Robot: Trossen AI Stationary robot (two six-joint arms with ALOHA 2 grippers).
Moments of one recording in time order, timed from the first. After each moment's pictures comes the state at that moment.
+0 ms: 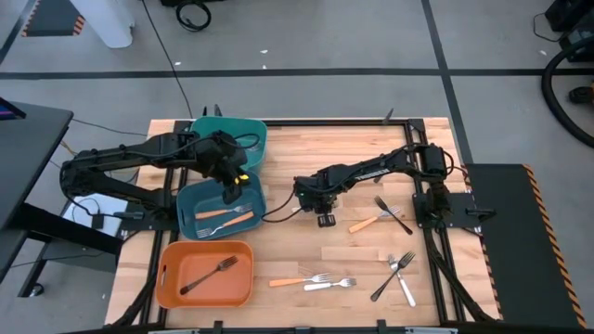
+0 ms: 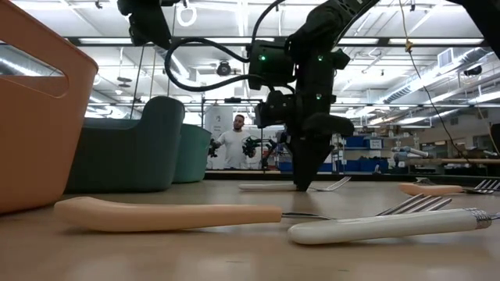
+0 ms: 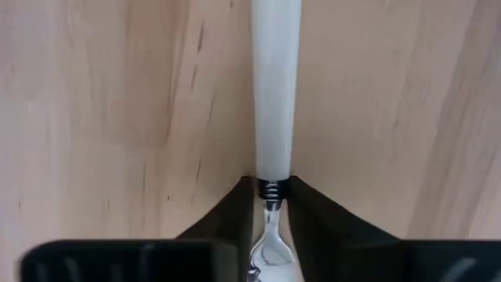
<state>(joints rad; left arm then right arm) 0.15 1.16 1.20 -0.92 0.05 -0.24 -0.07 2.03 1.30 -0.69 -0.01 -0.17</state>
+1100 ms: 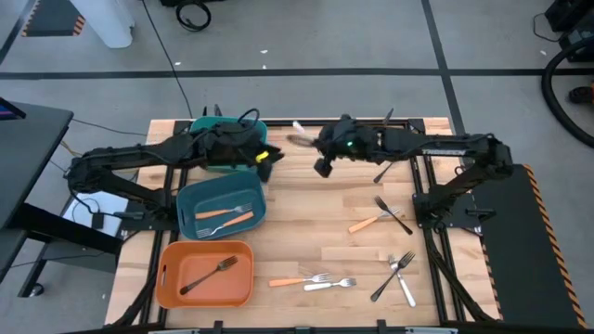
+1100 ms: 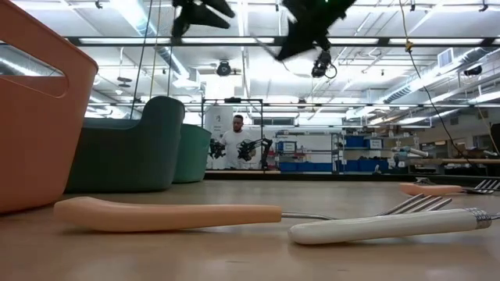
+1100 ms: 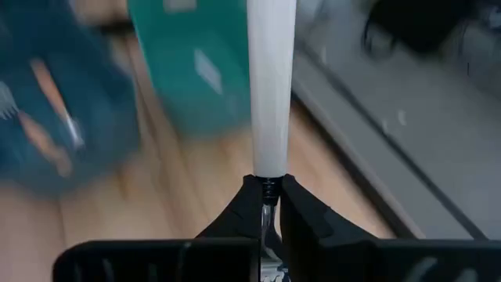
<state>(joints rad) 0.15 1.26 1.20 -0.37 -0.15 -0.47 -0.16 1.44 1.29 -0.47 0.36 0.12</state>
